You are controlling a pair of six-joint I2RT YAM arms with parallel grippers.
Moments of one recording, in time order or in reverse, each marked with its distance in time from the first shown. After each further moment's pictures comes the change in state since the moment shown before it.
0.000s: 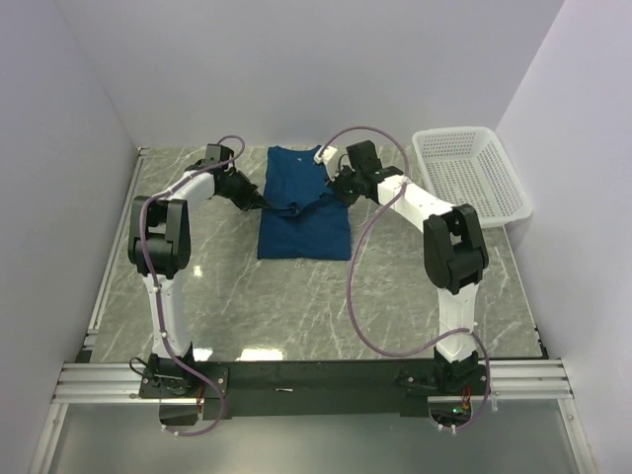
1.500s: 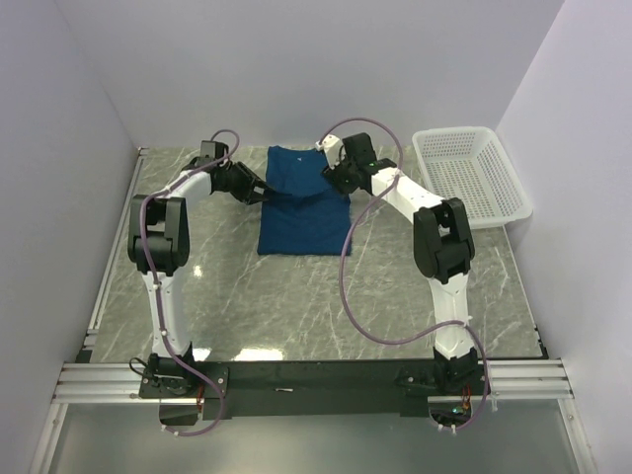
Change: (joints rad) left arm 0.030 0.034 0.035 0.123 0.077 -0.068; right arm -0.013 0.142 0.182 -0.014 0.151 0.082
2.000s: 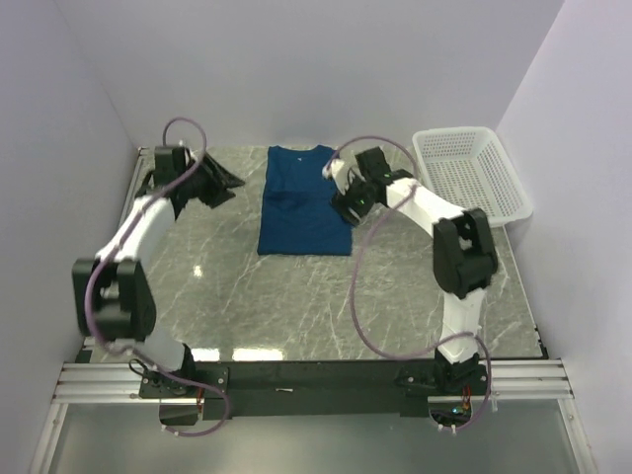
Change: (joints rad) left arm 0.085 -0.497 -0.324 0.058 -0.152 0.171; right arm -0.012 -0.135 -0.189 -0.090 -0.061 -0.072
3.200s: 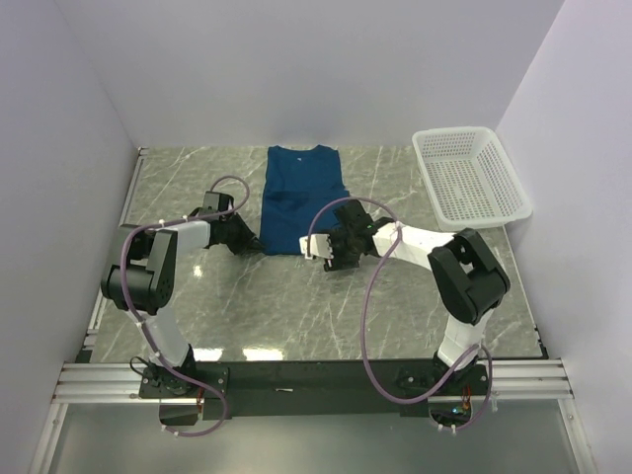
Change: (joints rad) left arm -0.173 0.112 -0.375 0.161 -0.081 -0.011; right arm 0.214 -0.265 -0.542 0.146 -0.064 -0.665
